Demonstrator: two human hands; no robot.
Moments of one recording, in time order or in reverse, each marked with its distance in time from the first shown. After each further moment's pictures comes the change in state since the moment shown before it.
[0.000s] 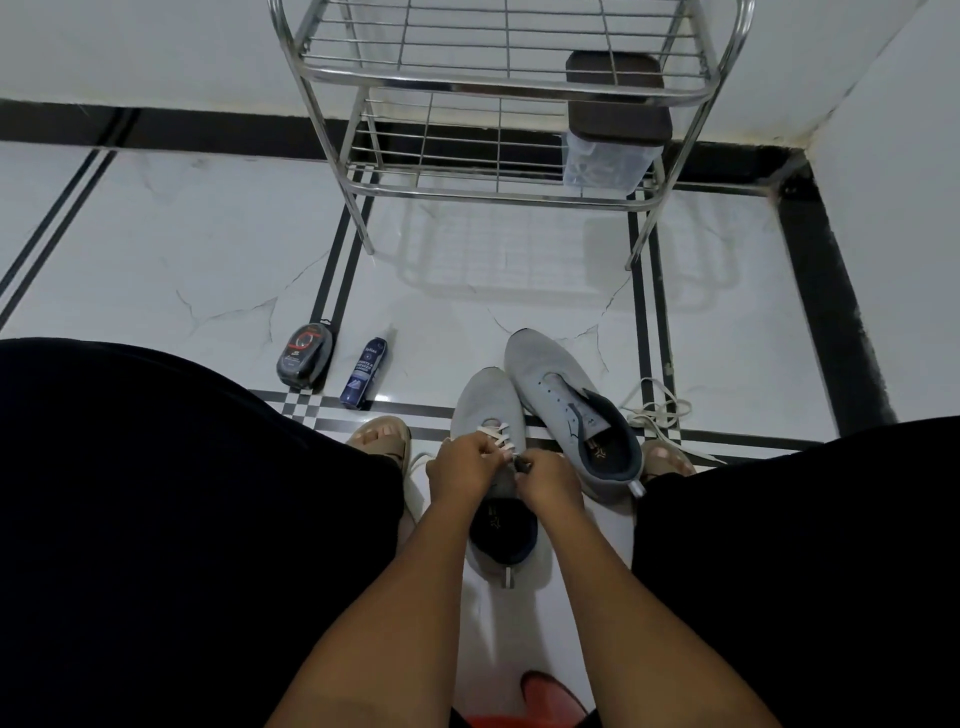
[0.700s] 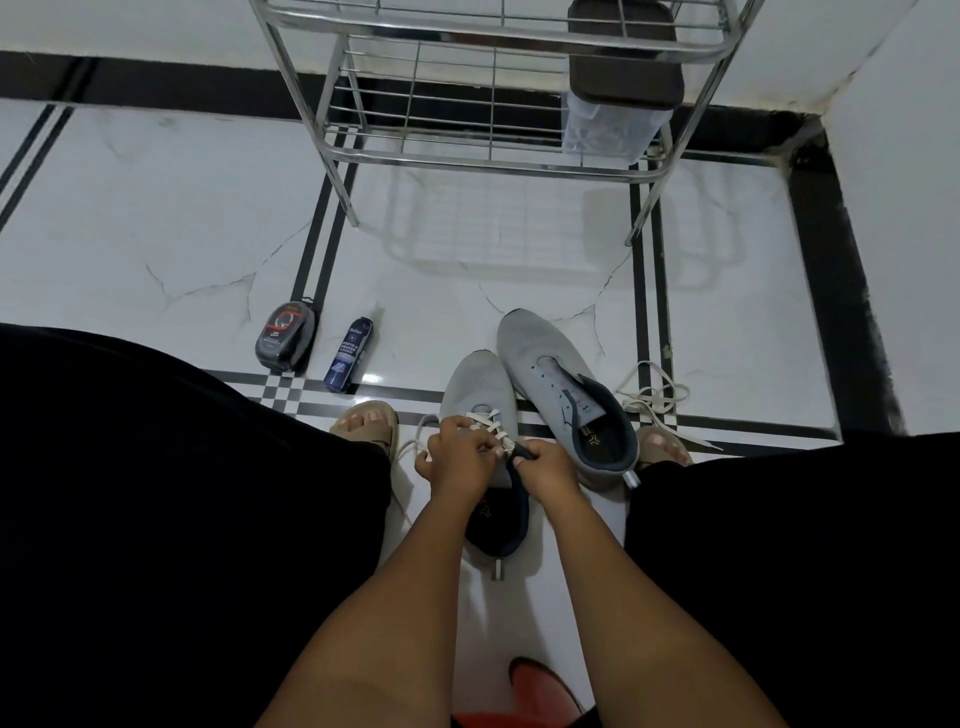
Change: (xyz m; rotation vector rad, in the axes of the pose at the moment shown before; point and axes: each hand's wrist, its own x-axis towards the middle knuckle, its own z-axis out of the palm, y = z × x) left_hand 0.004 0.000 0.020 0.074 0.051 -0.020; right_hand 0.032 0.027 0.016 0.278 -0.046 0.112
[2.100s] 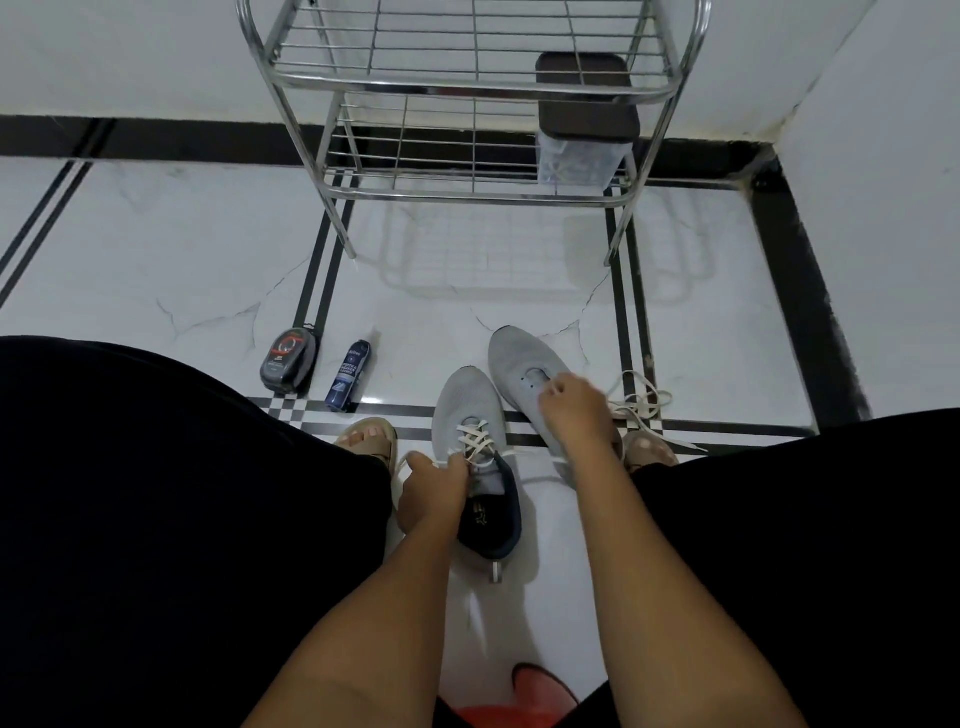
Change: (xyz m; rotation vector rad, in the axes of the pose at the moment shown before) left_hand -0.025 -0.016 -0.016 -0.259 0.052 -0.352; right_hand -0.040 -0.070 -0.084 -0.136 0.329 -0.138
